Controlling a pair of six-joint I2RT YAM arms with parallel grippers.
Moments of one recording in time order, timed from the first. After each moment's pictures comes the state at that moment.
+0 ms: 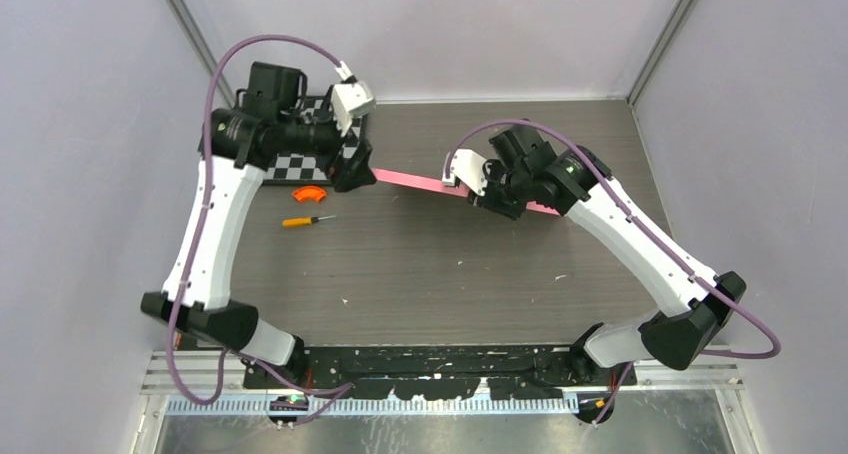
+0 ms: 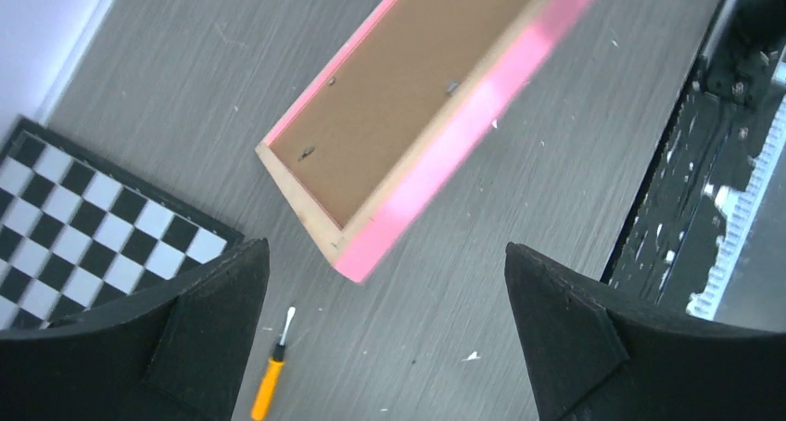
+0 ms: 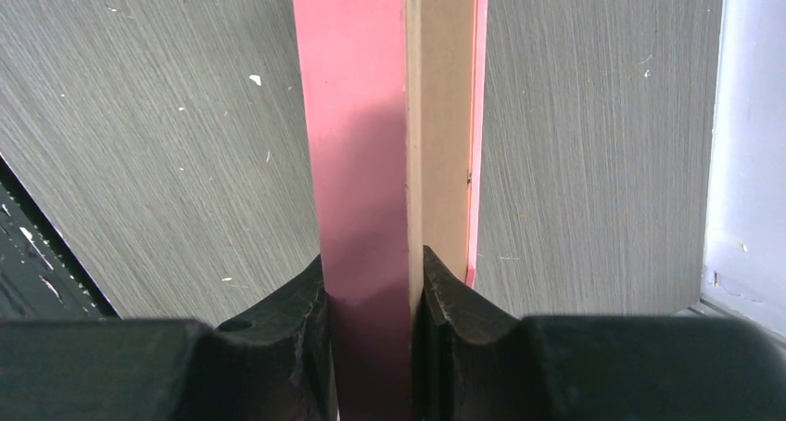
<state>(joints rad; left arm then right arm) -0.30 1.52 1.96 -1.20 0.63 0.52 0.67 1.39 1.55 -1.09 -0.05 -0.68</state>
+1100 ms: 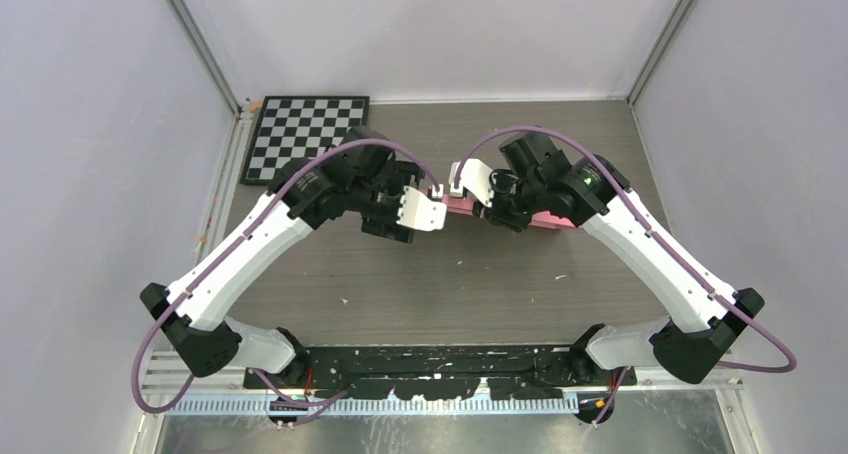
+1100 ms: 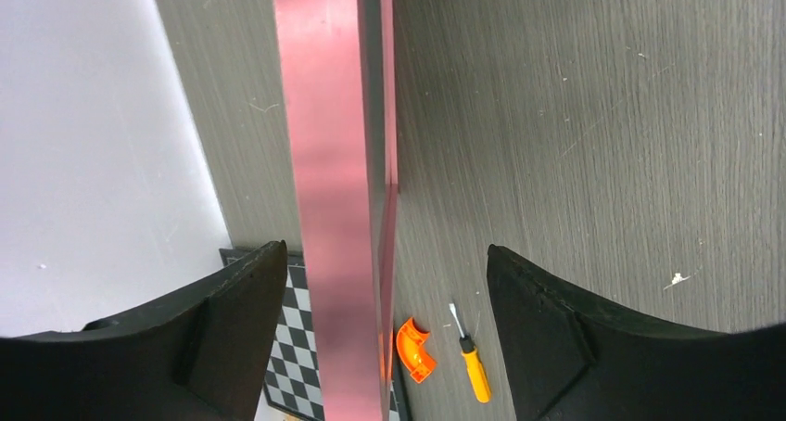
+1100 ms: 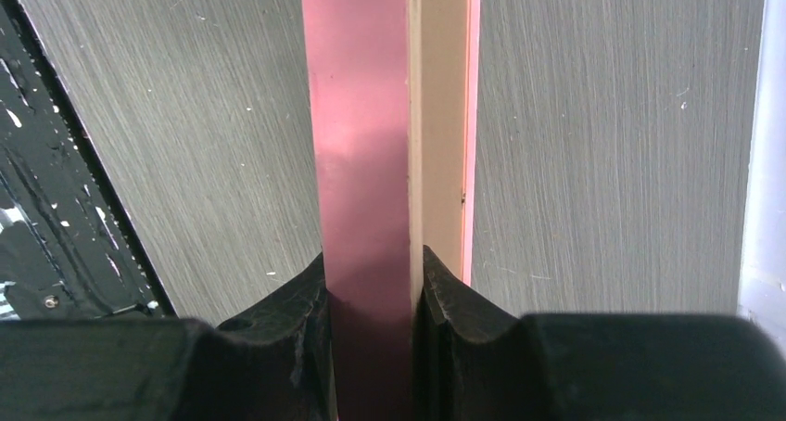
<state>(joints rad) -0.78 1.35 1.60 -1.07 0.20 1.10 0.70 1.31 1.53 -1.15 -0.14 -0.67</state>
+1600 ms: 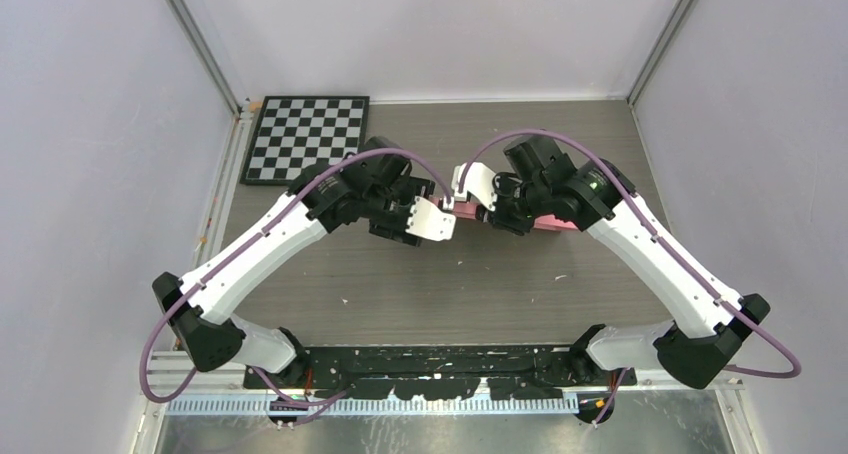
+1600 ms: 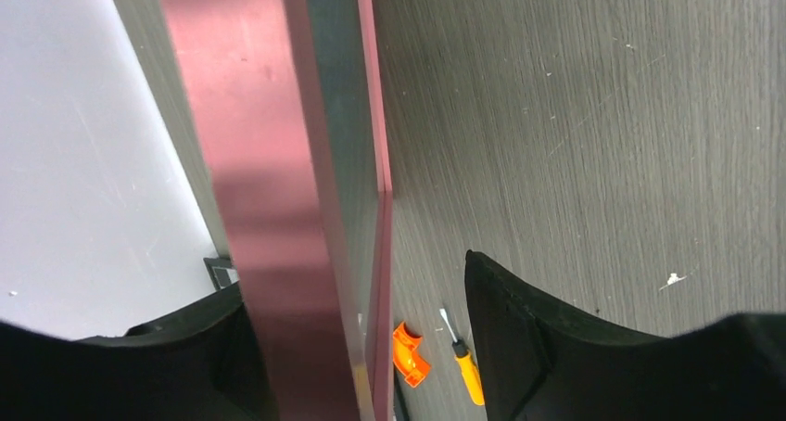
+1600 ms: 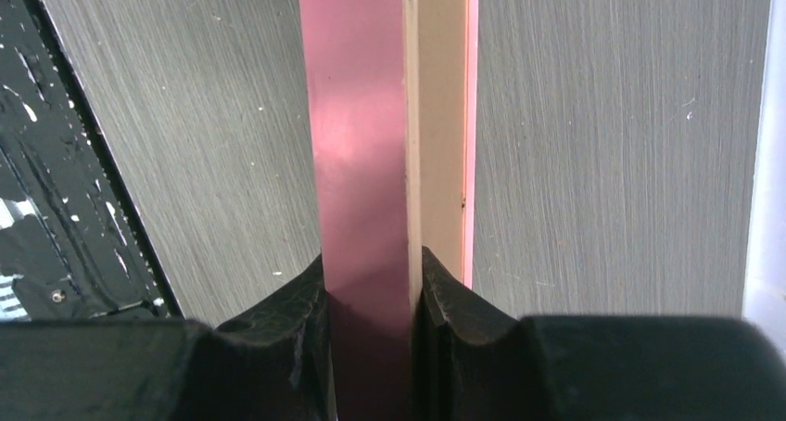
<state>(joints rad) -0.83 1.40 1.55 -1.04 0.15 1.10 0.70 1.29 1.51 -1.15 -0.17 -0.68</state>
